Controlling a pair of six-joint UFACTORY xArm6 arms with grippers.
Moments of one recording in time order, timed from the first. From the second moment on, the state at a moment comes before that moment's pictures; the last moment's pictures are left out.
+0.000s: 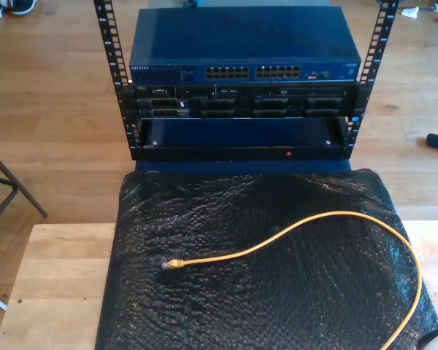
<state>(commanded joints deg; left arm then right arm) 71.4 -28.8 -6.6 15.7 66.6 -191.7 -81.5 -39.7 0.7 -5.5 47.5 -175.3</state>
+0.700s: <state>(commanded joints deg) 71.3 -29.8 -13.0 11.7 75.8 -191.9 -81.5 -40.0 -10.6 -0.7 63.9 -174.9</state>
